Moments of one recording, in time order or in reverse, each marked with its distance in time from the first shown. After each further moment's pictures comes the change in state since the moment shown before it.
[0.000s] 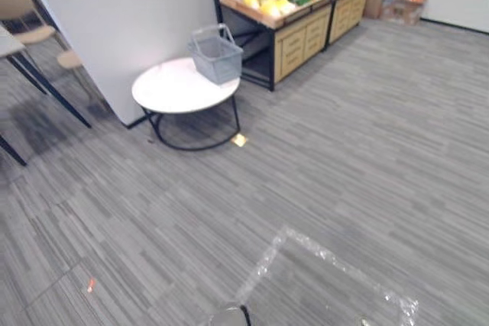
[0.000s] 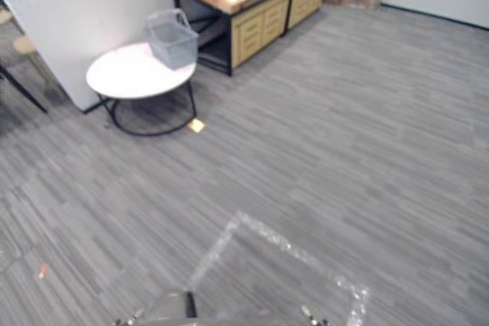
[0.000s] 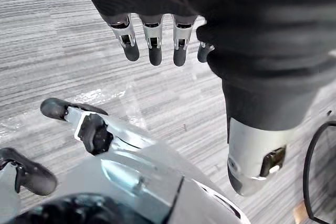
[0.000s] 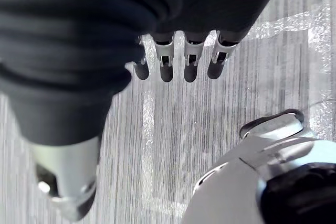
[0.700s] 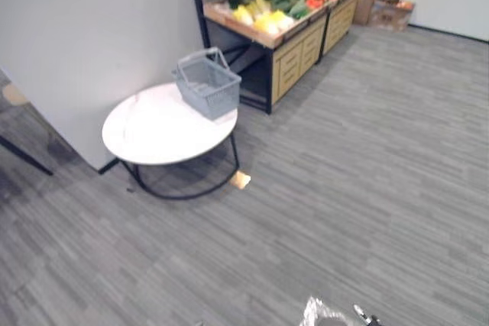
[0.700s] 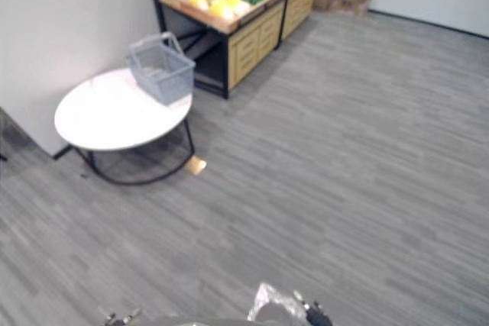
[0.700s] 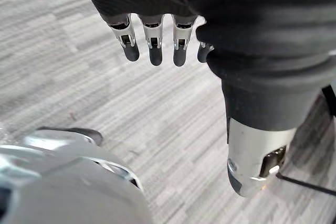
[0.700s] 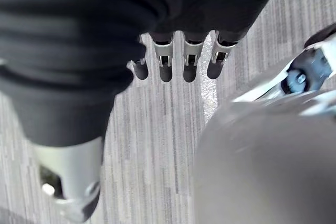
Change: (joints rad) left arm -0.002 0.064 -0.152 0.016 0.006 -0.019 0.001; right arm -0.023 0.024 -0.066 0.006 -0.006 -0.005 0.024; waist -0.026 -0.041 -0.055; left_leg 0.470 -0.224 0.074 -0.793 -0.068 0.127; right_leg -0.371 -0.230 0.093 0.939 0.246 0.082
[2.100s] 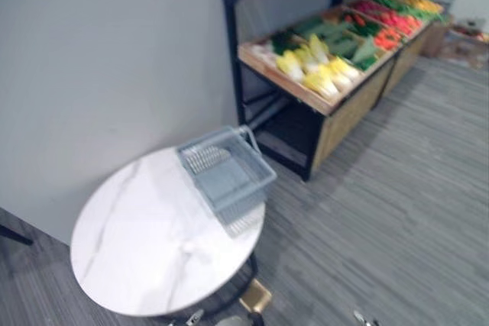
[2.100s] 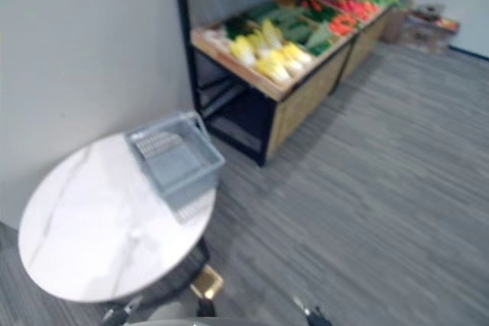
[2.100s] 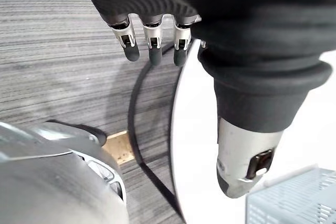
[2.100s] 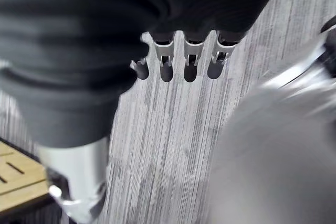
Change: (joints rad) left arm -0.031 -0.004 0.013 0.031 -0.086 0.007 0.010; right arm 0.045 -0.024 0.064 0.009 -0.042 0.002 -0.004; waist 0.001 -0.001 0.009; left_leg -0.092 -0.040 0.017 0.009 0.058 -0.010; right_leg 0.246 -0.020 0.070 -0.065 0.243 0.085
